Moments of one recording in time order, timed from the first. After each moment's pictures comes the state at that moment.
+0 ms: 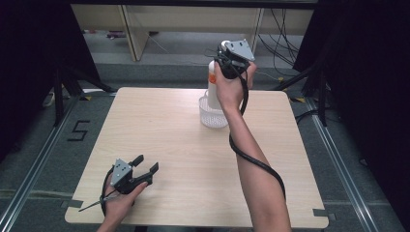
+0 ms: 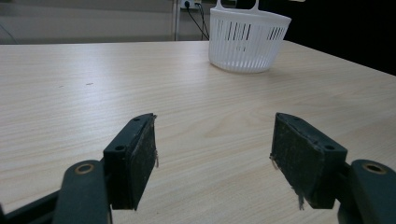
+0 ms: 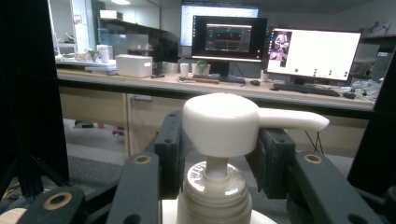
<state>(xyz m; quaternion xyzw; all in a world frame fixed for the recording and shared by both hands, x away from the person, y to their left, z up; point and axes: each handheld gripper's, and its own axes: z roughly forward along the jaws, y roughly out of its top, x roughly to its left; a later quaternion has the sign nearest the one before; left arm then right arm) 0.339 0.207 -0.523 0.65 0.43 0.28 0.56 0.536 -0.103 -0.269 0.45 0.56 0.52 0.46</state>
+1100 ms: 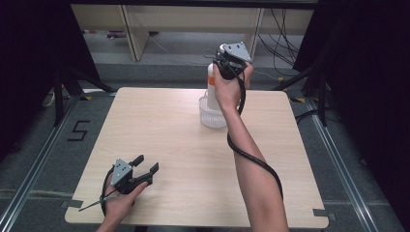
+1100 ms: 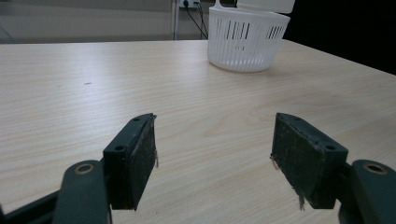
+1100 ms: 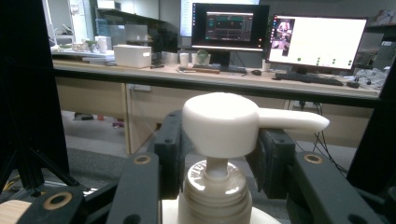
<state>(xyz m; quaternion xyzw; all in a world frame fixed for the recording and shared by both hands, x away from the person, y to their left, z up) 0.342 0.207 -0.524 0.65 0.42 0.28 0.57 0.552 -0.101 -0.285 0.46 0.57 0.51 0.45</state>
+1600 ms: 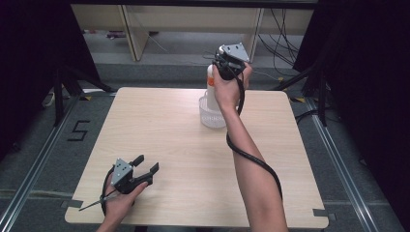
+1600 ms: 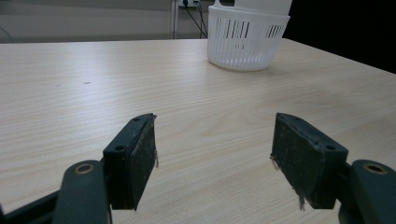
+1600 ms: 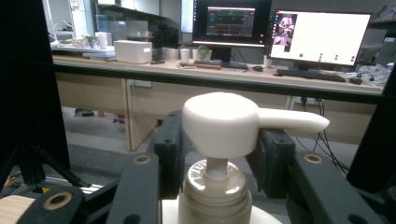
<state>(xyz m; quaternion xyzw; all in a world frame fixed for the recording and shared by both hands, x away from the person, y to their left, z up) 0.341 0.207 -0.523 0.66 0.42 0.27 0.57 0.557 -0.100 -0.291 0.46 0.57 0.51 0.45</state>
